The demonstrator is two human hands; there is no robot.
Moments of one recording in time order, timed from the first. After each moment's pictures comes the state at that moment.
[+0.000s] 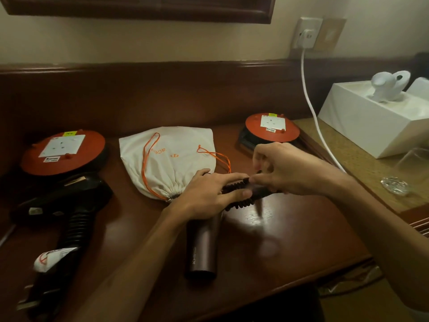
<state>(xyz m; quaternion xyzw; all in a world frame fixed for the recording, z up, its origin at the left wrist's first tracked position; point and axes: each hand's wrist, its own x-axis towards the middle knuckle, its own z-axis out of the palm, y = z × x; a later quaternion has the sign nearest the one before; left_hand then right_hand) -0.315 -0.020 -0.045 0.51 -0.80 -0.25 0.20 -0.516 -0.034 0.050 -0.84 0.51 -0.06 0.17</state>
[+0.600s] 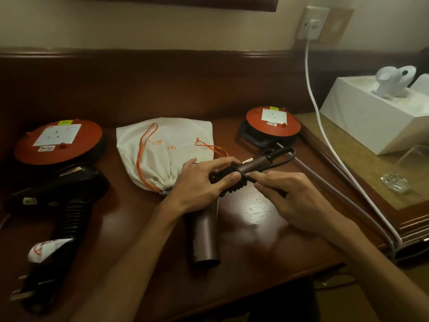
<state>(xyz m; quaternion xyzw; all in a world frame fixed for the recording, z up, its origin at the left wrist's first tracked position) -0.305 -0.021 -0.055 0.52 -0.75 -0.24 0.33 -0.538 -0.004 -0.022 -0.86 0.38 -0.28 0.20</state>
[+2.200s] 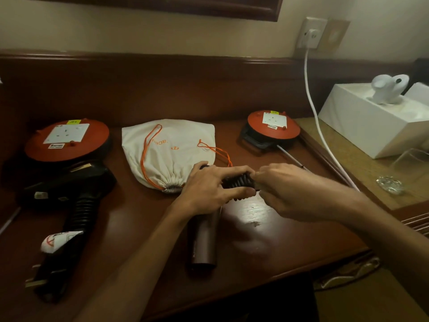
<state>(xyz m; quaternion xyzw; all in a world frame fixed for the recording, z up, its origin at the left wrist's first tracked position) -0.313 -0.006 -0.050 0.50 -0.79 -0.22 0.27 -0.511 0.013 0.043 -0.89 0.44 0.06 0.08</state>
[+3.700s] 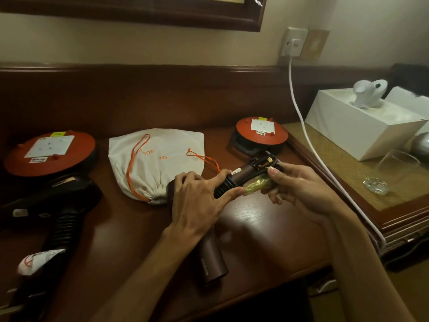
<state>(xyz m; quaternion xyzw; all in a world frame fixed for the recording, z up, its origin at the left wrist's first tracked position) -0.333 0.008 -0.063 0.60 -0.73 -0.01 0.31 -0.557 -0.007 0.000 -0.54 0.49 -0.39 0.56</state>
